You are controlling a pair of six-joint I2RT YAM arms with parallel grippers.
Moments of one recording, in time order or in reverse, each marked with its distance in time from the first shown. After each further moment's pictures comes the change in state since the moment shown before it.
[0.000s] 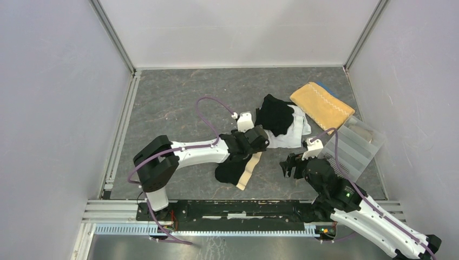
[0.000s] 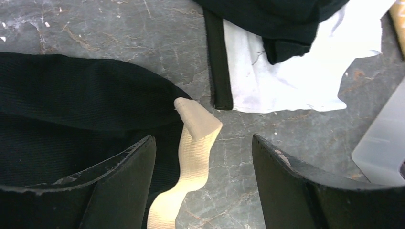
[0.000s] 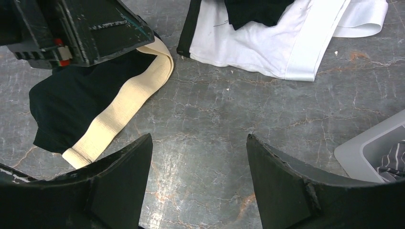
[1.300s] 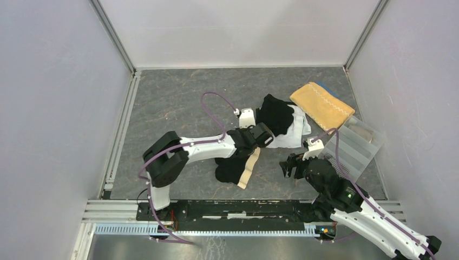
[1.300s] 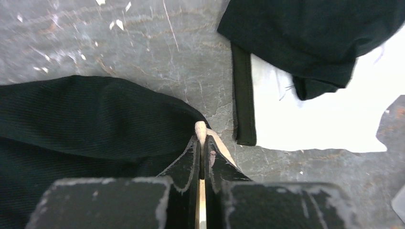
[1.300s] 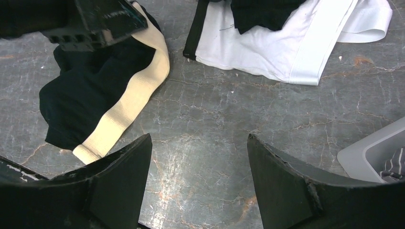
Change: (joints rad) left arm 0.024 0.140 0.112 -0.080 -0.116 -0.008; right arm 0.000 -0.016 0.006 -0.002 -0.016 -0.009
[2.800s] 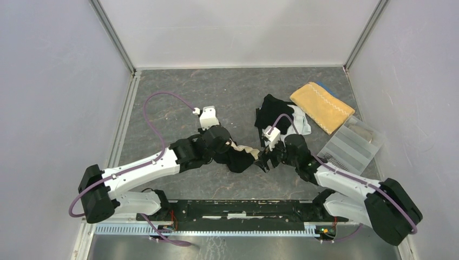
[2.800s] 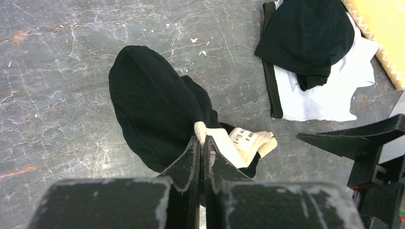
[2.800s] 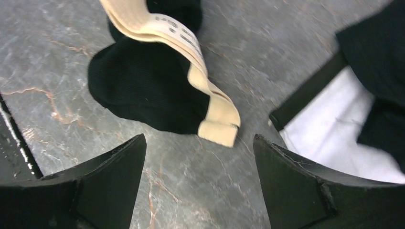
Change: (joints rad) left arm 0.040 -0.696 -0.349 -0.107 -0.034 0.177; right arm -0.227 0.783 -0.018 0.767 -0.659 -0.496
